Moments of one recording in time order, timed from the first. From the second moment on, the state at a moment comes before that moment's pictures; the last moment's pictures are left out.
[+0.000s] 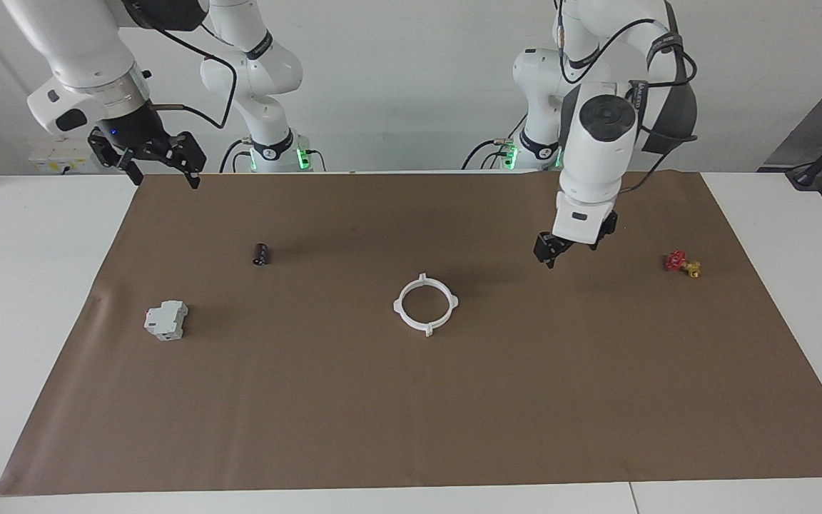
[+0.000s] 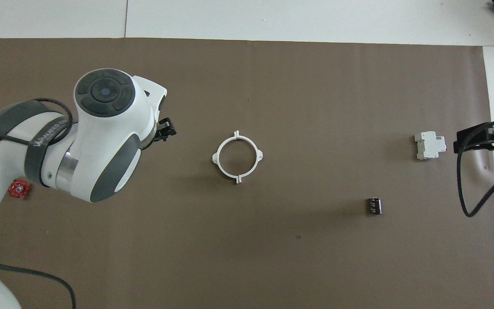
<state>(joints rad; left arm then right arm) -0.38 0.11 0.09 -1.76 0.15 1.81 -0.55 0.07 -0.02 -0.08 -1.55 -0.03 1.48 0.07</state>
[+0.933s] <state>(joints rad) -0.15 -0.09 0.08 -1.70 0.06 1.52 -0.04 0.07 -0.02 -0.08 -1.55 -0.03 1.48 0.07</state>
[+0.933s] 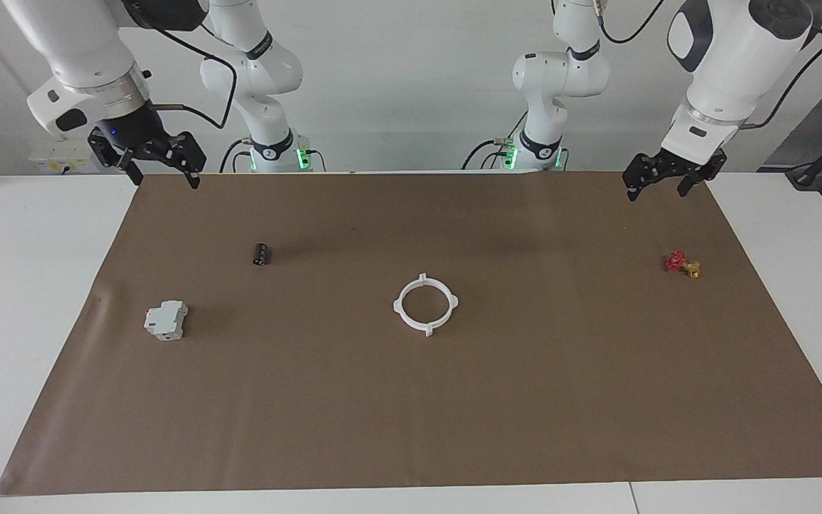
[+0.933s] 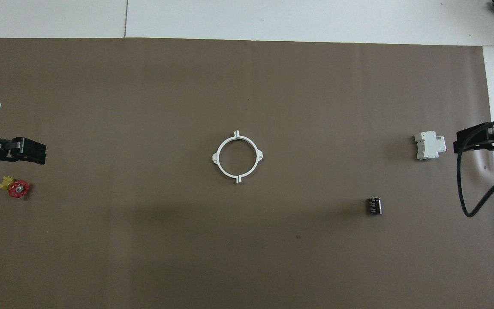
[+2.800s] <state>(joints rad) -0.15 -0.10 0.06 -1.67 0.04 1.51 0.07 0.07 -0.02 -0.08 -1.55 -0.03 1.48 0.07</state>
